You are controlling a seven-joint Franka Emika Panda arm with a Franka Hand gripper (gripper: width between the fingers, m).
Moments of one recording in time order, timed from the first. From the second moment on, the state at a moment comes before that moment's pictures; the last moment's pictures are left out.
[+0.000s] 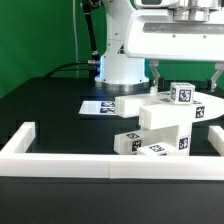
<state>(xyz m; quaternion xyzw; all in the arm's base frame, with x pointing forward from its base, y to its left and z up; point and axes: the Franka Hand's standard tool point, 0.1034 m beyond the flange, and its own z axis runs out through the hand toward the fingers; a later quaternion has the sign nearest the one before) 0.596 0.066 0.124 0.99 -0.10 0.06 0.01</state>
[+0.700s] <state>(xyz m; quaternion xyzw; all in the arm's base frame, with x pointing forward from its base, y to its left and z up) 0.596 0.066 0.124 0.98 -0.19 0.06 0.00</state>
